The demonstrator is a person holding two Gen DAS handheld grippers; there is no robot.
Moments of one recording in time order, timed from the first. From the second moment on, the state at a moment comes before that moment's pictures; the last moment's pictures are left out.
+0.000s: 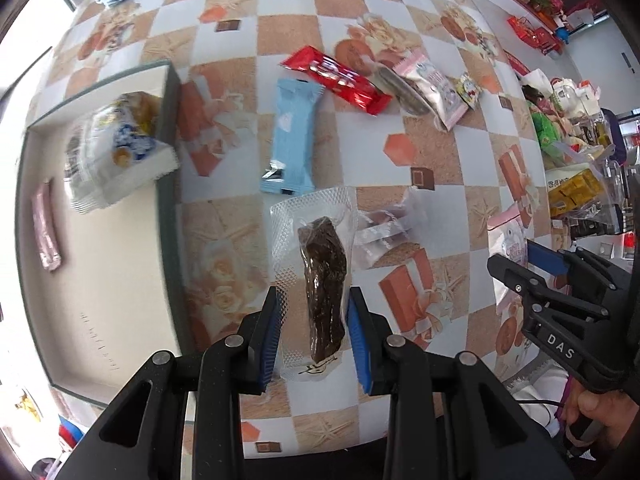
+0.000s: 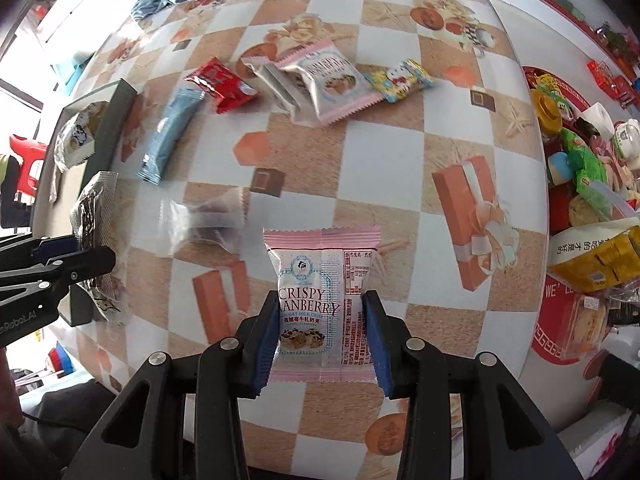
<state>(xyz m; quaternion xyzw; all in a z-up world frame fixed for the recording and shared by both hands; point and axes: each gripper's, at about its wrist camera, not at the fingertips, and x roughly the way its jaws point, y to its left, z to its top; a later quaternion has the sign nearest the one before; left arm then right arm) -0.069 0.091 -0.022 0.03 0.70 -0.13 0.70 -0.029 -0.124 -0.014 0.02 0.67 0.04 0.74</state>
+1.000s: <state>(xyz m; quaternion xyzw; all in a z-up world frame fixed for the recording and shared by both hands) -0.077 0.238 0.002 -0.02 0.68 -0.08 0.73 -0.030 0.059 0.014 -0.11 0.65 0.17 0.73</state>
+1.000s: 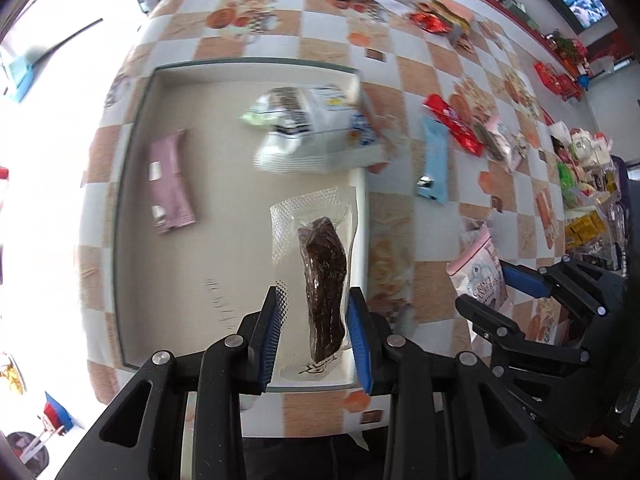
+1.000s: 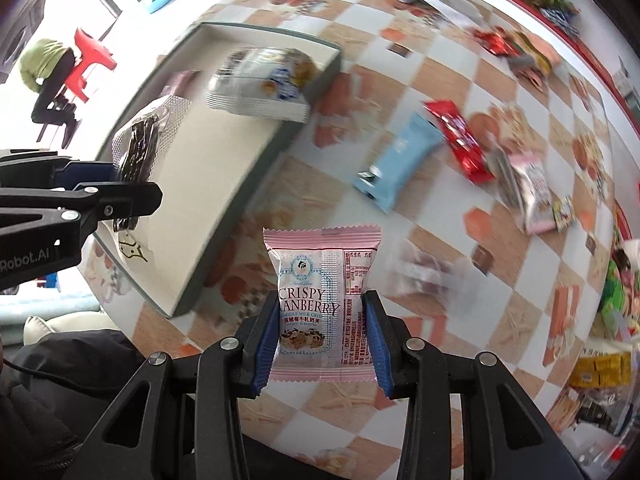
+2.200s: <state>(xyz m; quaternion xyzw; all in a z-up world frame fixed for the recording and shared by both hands) -0.080 0.346 -0.011 -0.01 0.69 -0.06 0.72 -0.036 0.191 0.024 -0.16 0.62 0.25 0.72</state>
